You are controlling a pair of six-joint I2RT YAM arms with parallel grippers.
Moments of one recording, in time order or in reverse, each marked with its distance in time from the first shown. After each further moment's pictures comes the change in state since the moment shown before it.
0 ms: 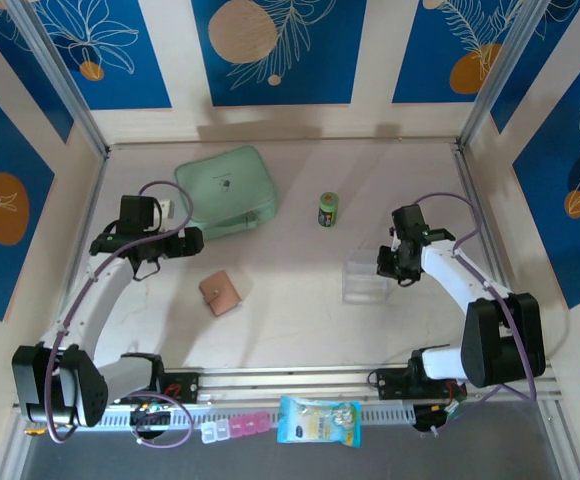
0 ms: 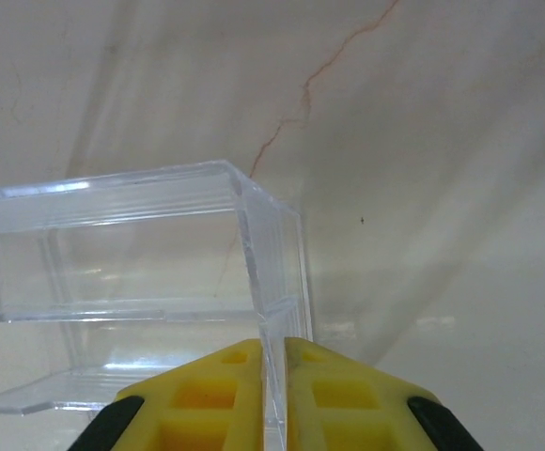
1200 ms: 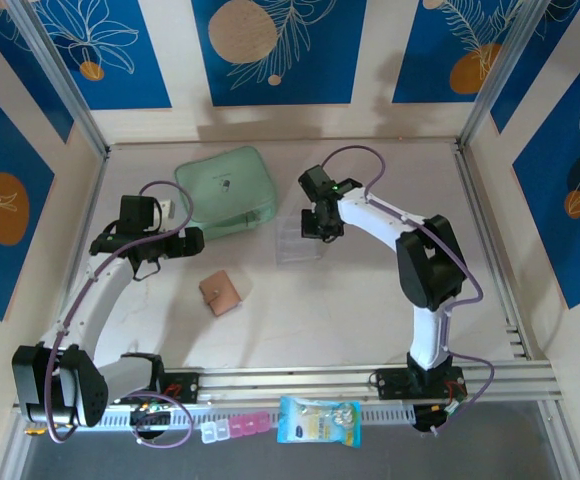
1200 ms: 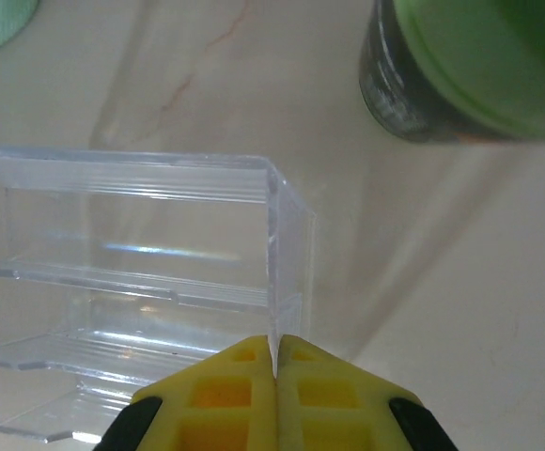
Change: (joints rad) left arm 0.000 0.000 0.000 0.000 0.014 0.000; right arm 0.396 0.602 0.691 -0.059 0.077 0.172
